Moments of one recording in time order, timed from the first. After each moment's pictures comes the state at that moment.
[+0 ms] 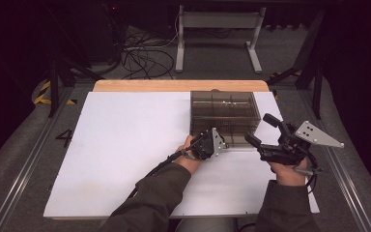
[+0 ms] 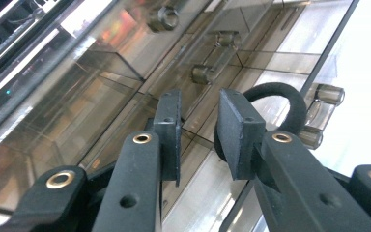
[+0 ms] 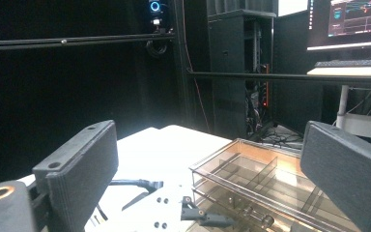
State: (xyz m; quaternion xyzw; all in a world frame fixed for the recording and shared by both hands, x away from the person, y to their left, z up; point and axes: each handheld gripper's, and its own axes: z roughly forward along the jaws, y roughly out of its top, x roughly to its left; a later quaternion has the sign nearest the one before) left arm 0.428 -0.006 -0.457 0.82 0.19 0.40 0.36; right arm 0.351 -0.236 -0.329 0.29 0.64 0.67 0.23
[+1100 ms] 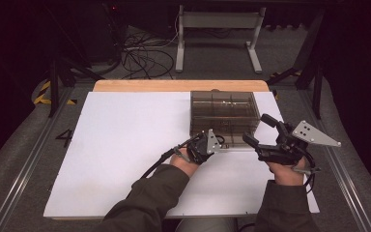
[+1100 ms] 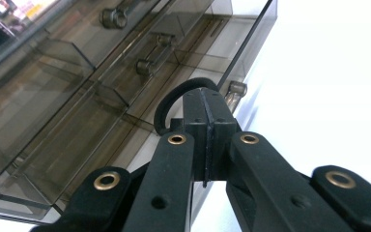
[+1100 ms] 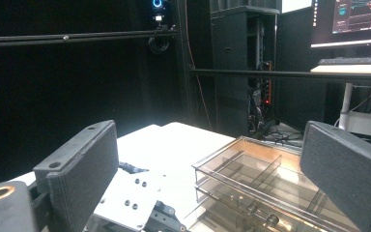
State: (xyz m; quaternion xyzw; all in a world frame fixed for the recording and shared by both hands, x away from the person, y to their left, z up) left arm 0.414 0.007 -0.441 0.86 0.19 0.27 0.39; right arm 0.352 -0.232 -0.329 0.29 0.65 0.67 0.23
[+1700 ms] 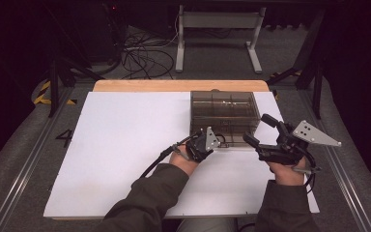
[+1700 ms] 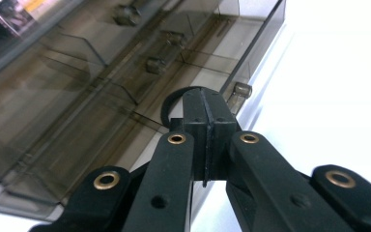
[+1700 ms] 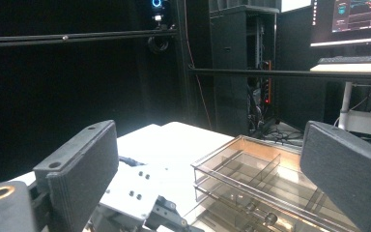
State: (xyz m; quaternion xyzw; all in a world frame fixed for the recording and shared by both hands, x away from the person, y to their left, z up) left arm 0.416 0.014 -0.434 0.86 0.20 0.26 0.40; right arm 0.353 -0.233 -0.330 0.29 0.65 0.67 0.23
